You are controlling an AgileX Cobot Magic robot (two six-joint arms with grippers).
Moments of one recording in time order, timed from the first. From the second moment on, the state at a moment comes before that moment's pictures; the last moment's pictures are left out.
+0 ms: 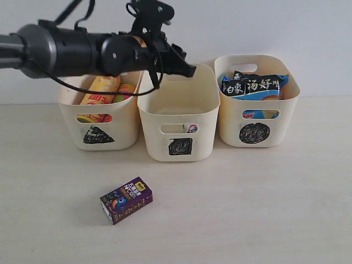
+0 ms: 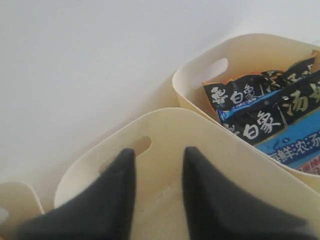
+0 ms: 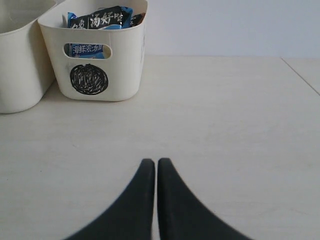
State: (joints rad) left arm -0.53 2.06 -1.62 -0.13 -0.01 0.38; right arm 0.02 0.00 0.00 -0.02 0.33 0.00
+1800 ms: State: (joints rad) left arm -0.53 1.89 -1.27 -0.12 0.91 0.54; right arm 0.02 0.00 0.00 -0.02 0.33 0.00
